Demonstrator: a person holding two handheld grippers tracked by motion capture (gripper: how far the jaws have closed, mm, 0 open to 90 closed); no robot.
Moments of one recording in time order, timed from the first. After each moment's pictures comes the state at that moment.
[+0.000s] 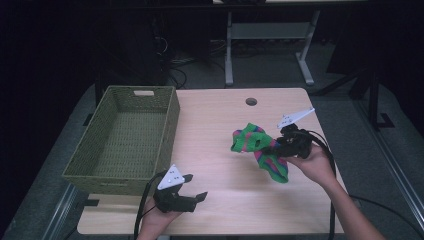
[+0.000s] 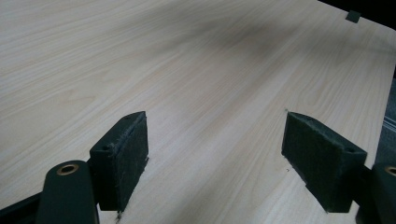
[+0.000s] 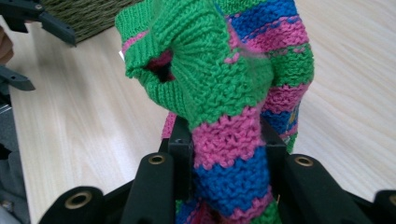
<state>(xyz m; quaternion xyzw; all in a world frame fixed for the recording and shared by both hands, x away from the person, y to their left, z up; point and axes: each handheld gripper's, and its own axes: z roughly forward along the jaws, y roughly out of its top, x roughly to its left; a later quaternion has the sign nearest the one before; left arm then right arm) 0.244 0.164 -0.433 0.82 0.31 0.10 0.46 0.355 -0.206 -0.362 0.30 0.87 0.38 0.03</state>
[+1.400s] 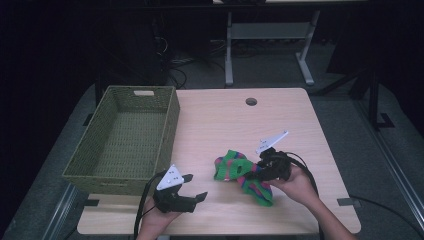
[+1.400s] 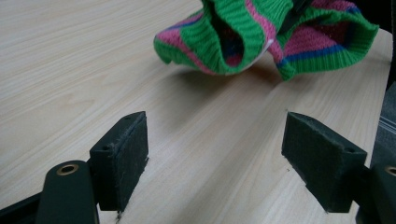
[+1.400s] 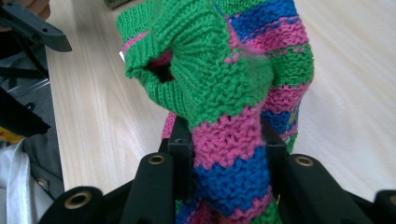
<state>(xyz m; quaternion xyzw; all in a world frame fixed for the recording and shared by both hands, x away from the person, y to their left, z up) 0.243 0.165 -0.432 0.82 0.31 0.10 0.47 0.323 -0.155 -0.409 0.27 0.89 0.36 -0.03</state>
